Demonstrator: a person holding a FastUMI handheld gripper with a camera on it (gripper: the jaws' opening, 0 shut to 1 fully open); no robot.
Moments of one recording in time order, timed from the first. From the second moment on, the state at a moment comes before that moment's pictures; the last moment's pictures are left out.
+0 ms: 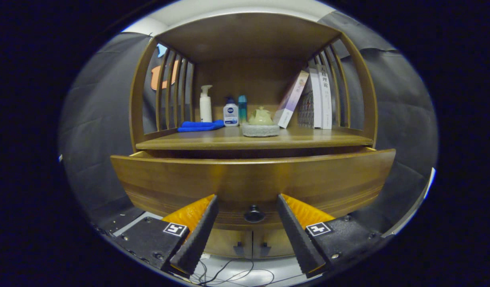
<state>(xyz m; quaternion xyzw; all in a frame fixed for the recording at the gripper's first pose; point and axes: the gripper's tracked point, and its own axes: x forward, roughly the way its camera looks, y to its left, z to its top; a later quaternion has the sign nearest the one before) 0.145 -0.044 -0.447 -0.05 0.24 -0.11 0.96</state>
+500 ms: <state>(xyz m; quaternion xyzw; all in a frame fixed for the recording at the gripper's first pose) 0.193 -0.055 -0.459 -0.07 0.26 -0.13 0.96</state>
